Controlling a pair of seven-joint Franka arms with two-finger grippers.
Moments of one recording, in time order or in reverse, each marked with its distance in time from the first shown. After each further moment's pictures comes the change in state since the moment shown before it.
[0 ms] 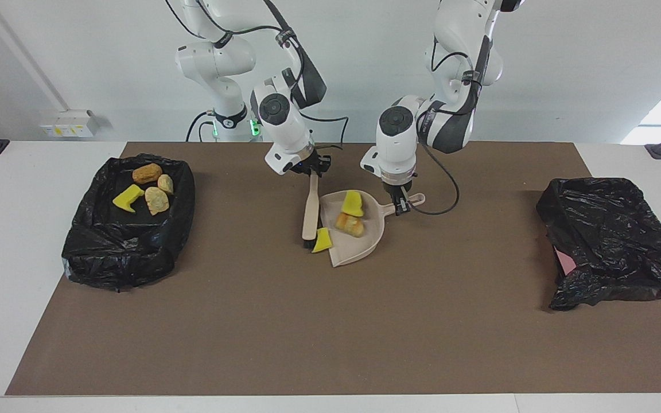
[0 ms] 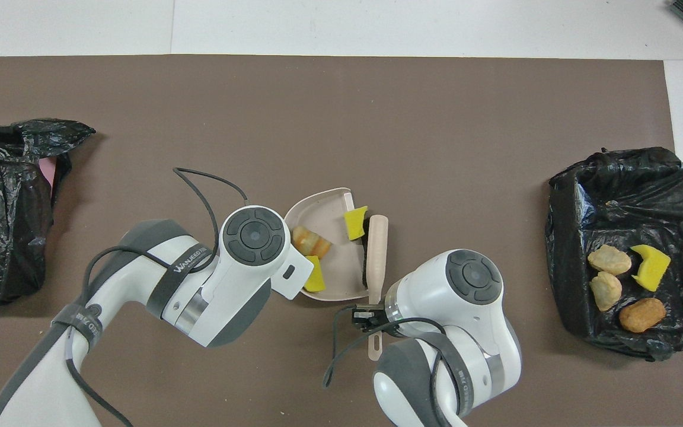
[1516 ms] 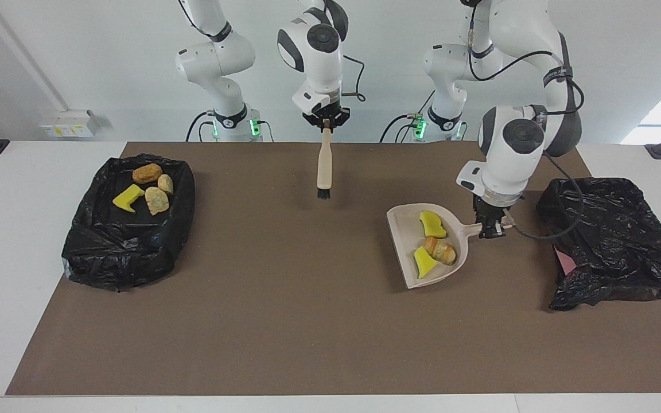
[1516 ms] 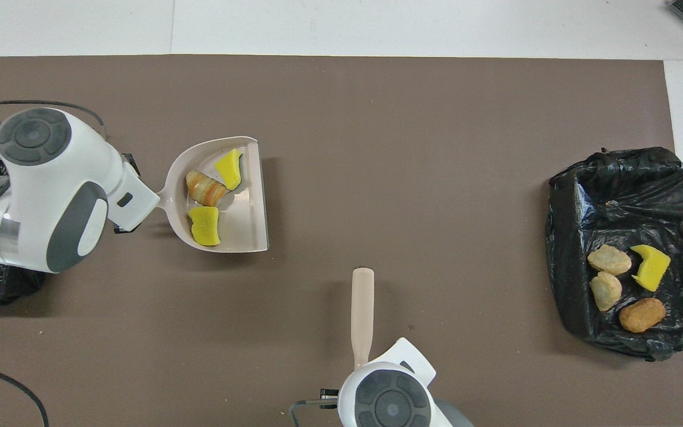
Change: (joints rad) left arm 0.415 0.007 0.026 0.160 0.000 -0.064 0.567; right arm 0.239 -0.196 0.014 -0.037 -0.171 -0.177 0.358
